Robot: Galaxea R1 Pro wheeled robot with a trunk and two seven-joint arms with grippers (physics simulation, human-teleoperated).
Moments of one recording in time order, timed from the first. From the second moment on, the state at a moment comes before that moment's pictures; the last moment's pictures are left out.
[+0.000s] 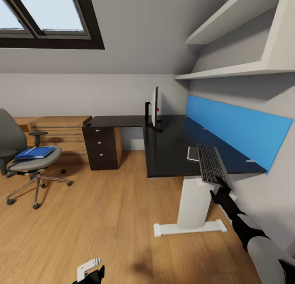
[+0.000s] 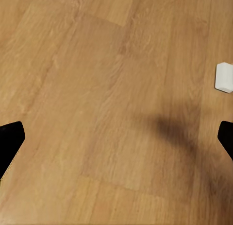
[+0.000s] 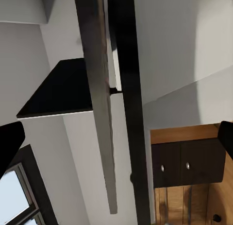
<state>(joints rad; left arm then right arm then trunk) -0.15 -0.02 0.00 -0.70 0.35 -0.01 0.10 -0.76 -0.18 -0.47 -0.30 -1.27 0.39 0.55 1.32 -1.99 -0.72</state>
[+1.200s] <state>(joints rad) -0.15 -0.02 0.00 -0.70 0.35 -0.01 0.10 -0.76 -0.18 -0.47 -0.30 -1.27 0.39 0.55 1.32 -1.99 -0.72</state>
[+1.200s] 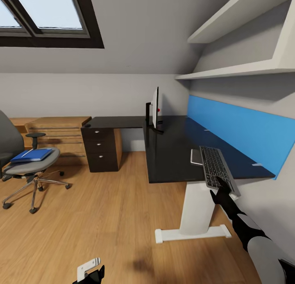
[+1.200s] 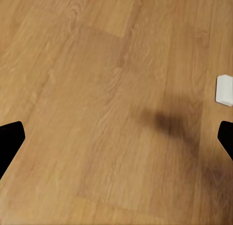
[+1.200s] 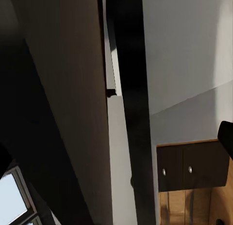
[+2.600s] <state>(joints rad) -0.15 -0.02 0.00 -0.70 0.35 -0.01 0.10 -0.76 -0.18 -0.47 -0.30 -1.27 0.40 0.51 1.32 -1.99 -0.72</state>
